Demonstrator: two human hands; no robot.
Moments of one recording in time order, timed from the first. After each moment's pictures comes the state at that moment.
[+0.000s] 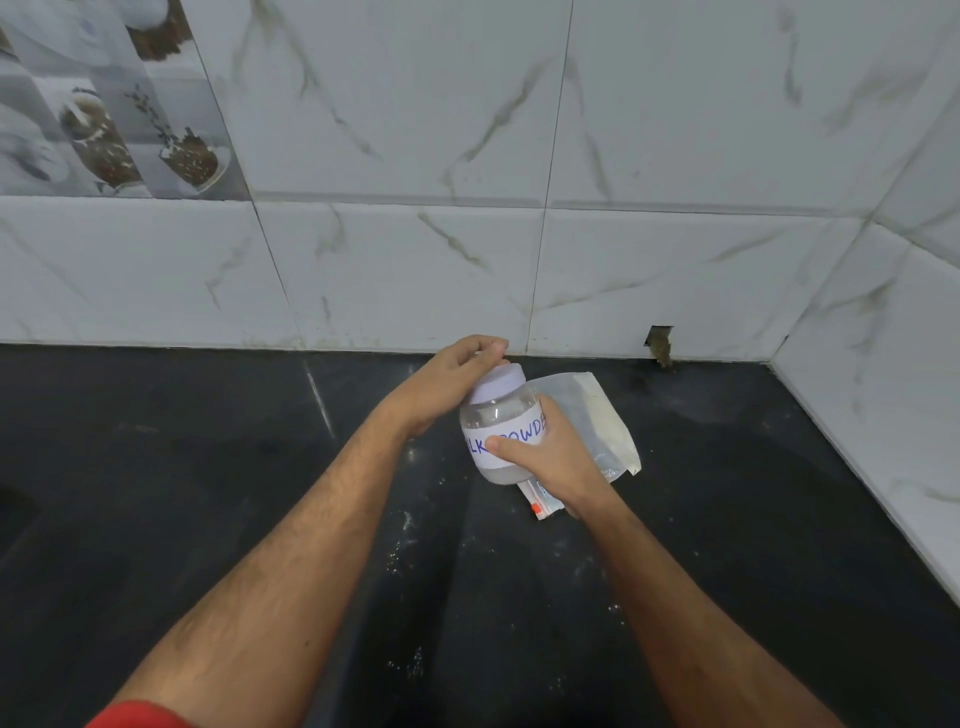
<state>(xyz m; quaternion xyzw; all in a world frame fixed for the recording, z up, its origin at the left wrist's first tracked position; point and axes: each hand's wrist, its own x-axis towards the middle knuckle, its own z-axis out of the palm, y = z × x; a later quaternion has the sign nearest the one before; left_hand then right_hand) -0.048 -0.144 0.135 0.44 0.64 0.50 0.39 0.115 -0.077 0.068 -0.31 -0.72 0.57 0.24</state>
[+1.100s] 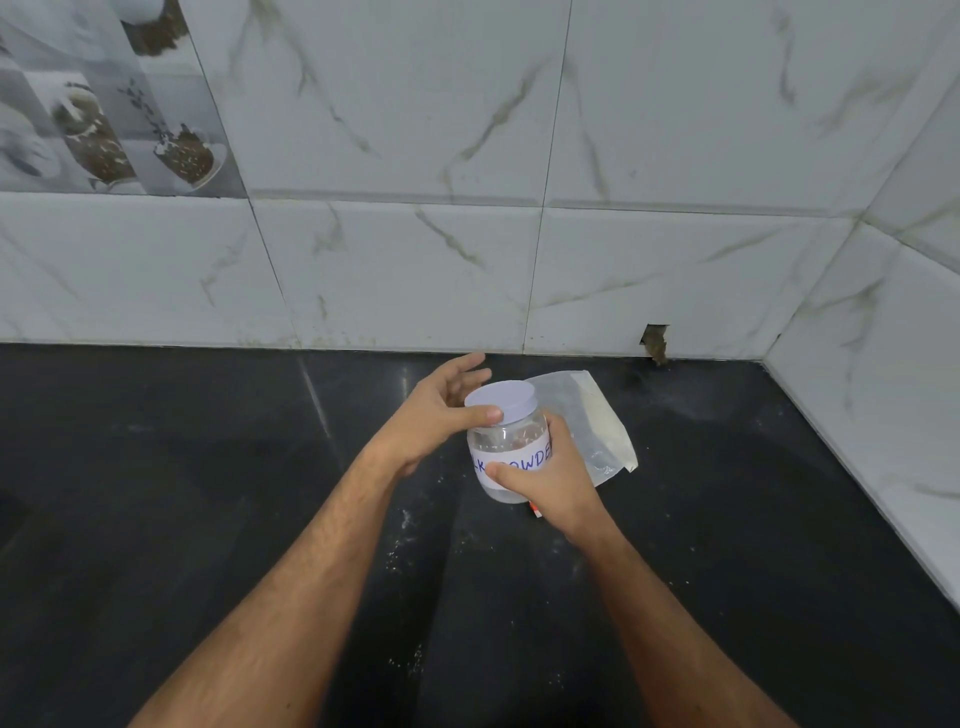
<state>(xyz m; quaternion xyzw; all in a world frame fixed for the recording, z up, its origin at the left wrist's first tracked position) -0.046 -0.172 0.103 0.42 0.59 0.55 0.41 0.126 -0.096 0.048 -0.36 -0.72 0.53 0.27</state>
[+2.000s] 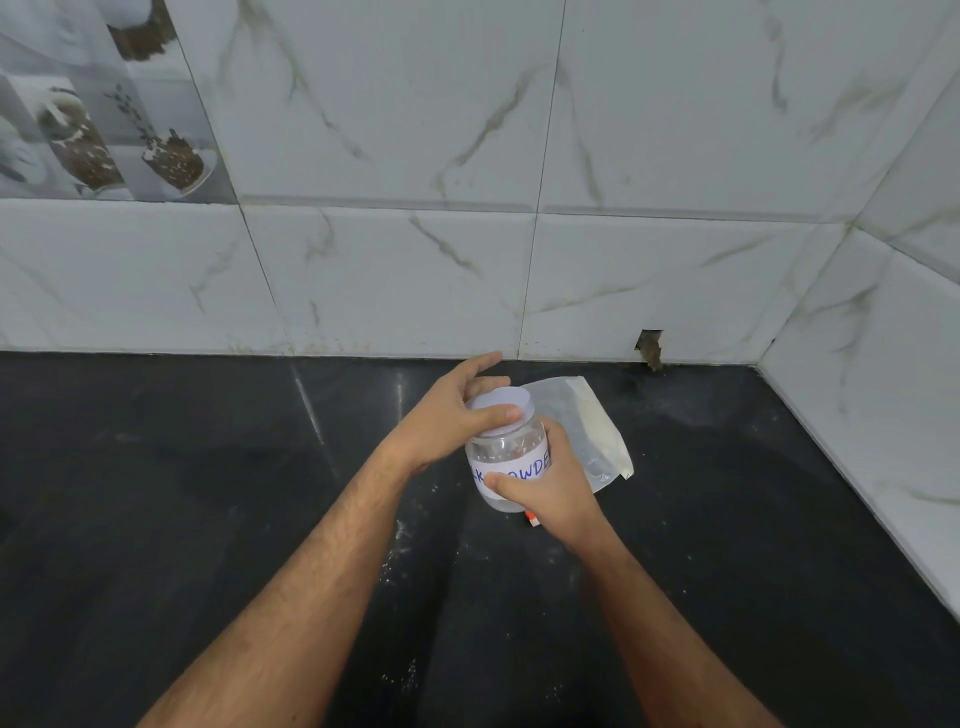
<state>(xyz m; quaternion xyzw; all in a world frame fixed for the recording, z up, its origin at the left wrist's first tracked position) -0.032 -0.157 0.120 0.47 0.63 0.49 0.37 0.128 -0.090 0.047 -0.36 -0.74 0.50 0.26</state>
